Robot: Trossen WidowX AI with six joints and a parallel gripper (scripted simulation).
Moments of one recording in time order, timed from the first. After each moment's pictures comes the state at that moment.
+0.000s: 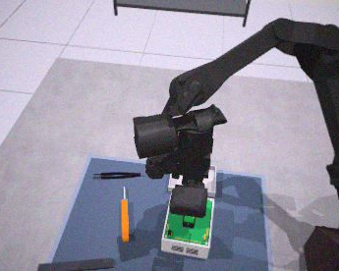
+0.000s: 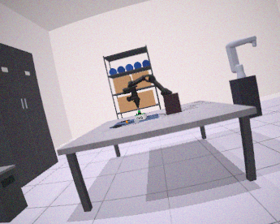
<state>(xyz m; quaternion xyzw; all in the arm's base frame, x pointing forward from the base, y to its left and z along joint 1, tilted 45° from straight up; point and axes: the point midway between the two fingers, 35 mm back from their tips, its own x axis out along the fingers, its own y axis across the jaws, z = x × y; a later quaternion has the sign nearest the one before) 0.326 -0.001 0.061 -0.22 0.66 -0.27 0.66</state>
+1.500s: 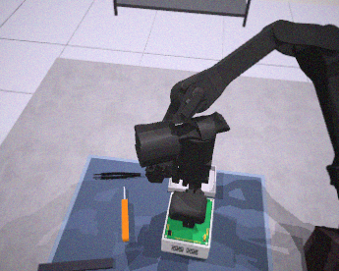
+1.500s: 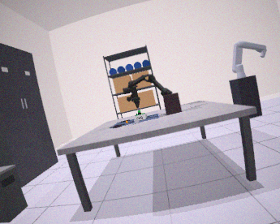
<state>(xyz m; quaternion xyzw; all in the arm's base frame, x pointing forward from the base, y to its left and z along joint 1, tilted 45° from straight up) 0.326 0.000 0.054 -0.25 0.64 -0.29 0.67</state>
